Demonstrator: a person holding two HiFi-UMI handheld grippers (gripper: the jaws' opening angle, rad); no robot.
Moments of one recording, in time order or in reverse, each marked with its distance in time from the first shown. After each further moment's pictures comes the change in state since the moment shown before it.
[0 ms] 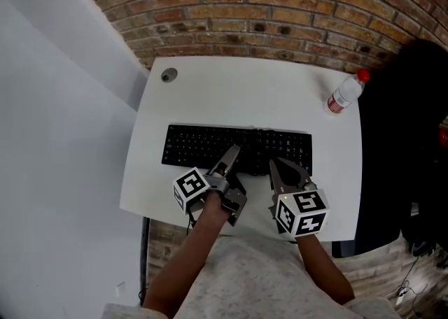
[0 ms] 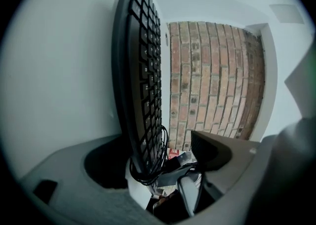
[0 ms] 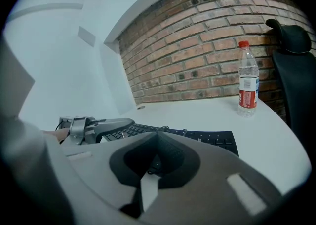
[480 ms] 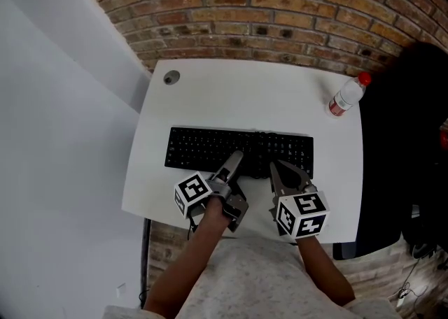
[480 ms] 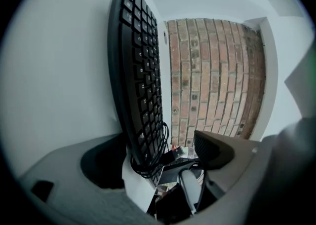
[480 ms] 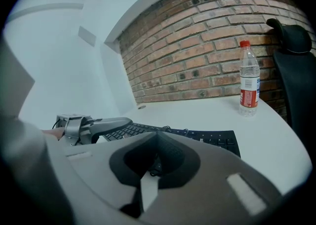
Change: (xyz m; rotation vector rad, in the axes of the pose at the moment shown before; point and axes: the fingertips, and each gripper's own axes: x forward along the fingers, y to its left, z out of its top) left arm -0.009 0.001 -0.007 0.026 0.027 0.033; right arm 0.002 0.003 -0.002 -0.003 0.002 0.004
